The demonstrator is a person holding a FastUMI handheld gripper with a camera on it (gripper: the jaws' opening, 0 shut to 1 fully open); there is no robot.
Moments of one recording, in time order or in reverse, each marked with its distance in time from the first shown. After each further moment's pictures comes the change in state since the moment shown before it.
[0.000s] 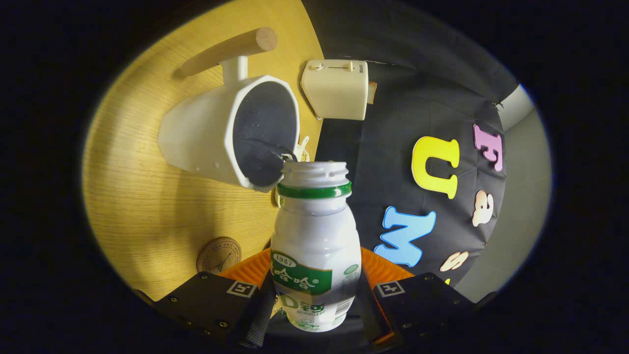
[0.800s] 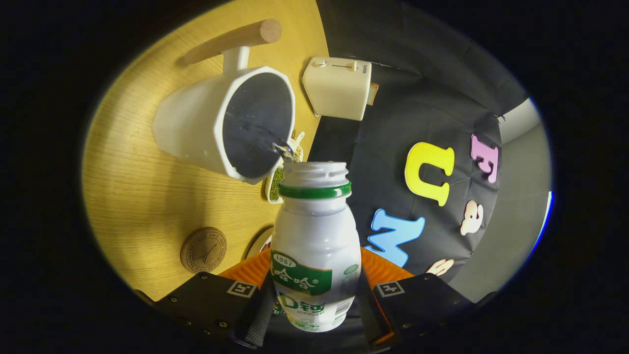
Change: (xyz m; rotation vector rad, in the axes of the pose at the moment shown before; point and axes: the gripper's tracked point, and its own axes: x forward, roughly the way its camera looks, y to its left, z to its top) arm 0.001 -0.013 -0.004 -0.069 0.014 -0.043
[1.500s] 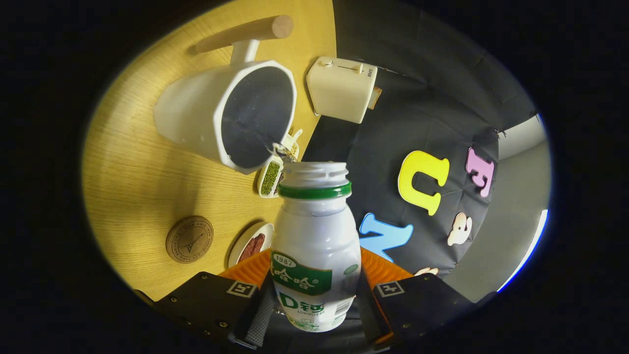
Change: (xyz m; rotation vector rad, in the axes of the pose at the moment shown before) arm -0.001 -0.013 -0.001 -0.086 -0.003 -0.041
